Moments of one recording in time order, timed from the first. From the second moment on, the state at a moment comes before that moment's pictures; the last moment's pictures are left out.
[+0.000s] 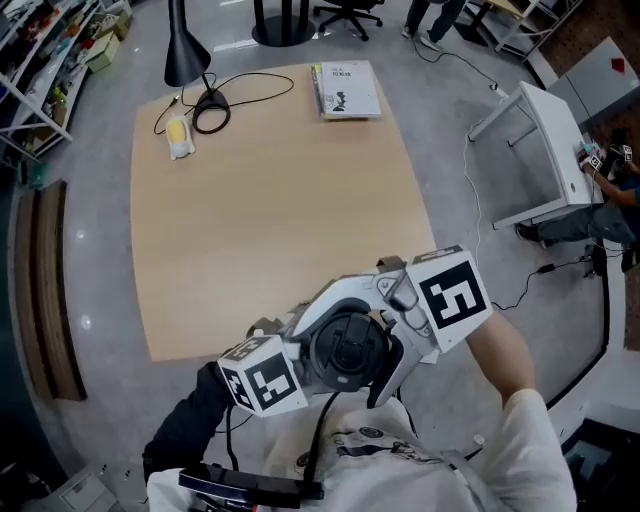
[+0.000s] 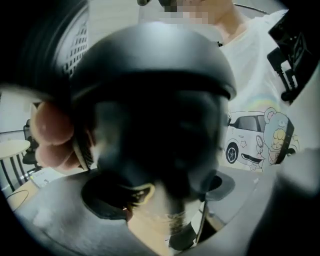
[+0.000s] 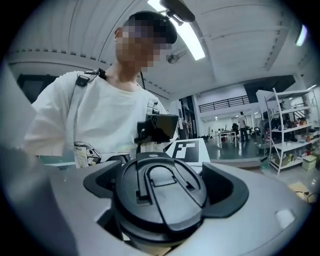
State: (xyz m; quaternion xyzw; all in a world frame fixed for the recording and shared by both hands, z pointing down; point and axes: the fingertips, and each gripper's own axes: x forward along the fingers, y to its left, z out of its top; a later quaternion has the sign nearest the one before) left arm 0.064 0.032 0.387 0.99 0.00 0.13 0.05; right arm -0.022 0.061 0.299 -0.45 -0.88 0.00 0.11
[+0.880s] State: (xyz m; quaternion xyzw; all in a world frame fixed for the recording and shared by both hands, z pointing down) left arm 0.045 -0.040 0.395 0.95 -0.23 0.19 0.03; right arm -0.038 -0.001 0.304 -0.20 -0.97 -0.02 0.15
